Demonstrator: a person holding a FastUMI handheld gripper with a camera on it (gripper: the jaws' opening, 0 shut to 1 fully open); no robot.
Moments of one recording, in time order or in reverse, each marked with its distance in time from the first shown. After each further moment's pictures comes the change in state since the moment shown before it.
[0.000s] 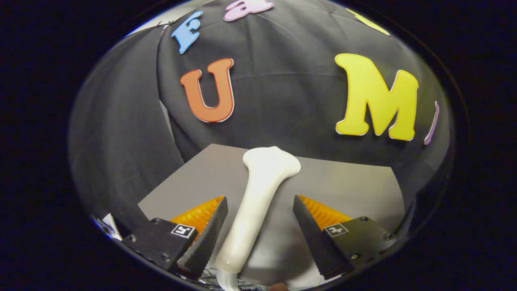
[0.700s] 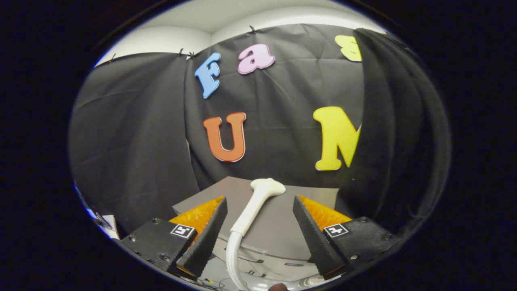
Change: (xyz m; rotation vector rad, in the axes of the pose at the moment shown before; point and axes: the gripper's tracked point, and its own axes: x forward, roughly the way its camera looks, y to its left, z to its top) arm -0.146 -0.015 0.003 -0.024 -0.308 0.071
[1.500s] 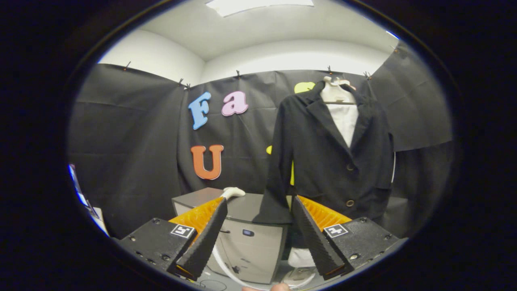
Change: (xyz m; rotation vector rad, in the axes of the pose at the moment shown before) arm -0.281 -0.048 -0.033 -0.049 -0.308 -0.188
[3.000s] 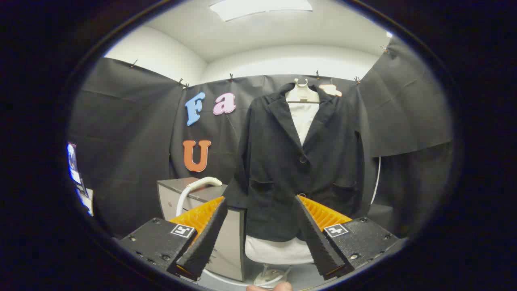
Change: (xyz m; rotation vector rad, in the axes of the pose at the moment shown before) arm -0.075 -0.152 -0.032 -0.086 -0.069 -0.017
